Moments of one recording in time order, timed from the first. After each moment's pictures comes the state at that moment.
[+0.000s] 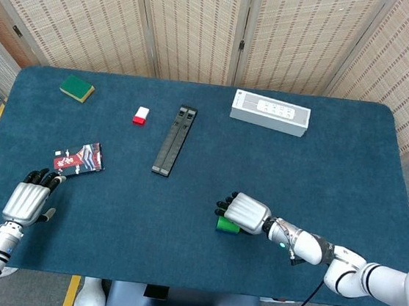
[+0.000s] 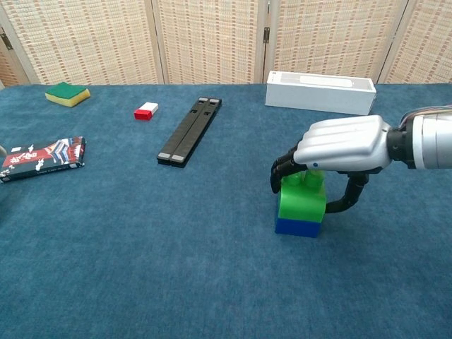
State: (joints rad) left arm -0.35 -1.31 -0.04 -1.41 1.33 1.16 0.29; right arm 0.93 -1.36 -0.08 -1.34 -1.81 0.79 0.04
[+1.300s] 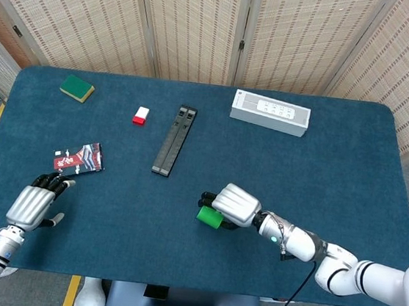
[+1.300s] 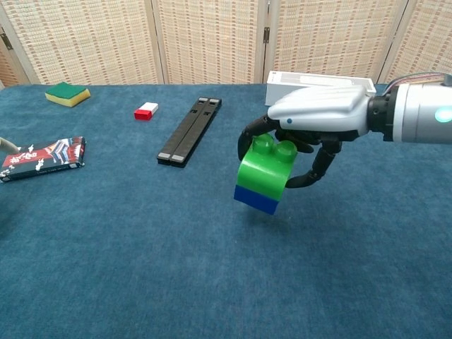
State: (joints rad) left arm -0.35 -1.26 -0.01 -1.46 1.44 1.18 0.10; right arm 0.96 -1.36 -0.03 -1.40 -1.73 0.89 0.21
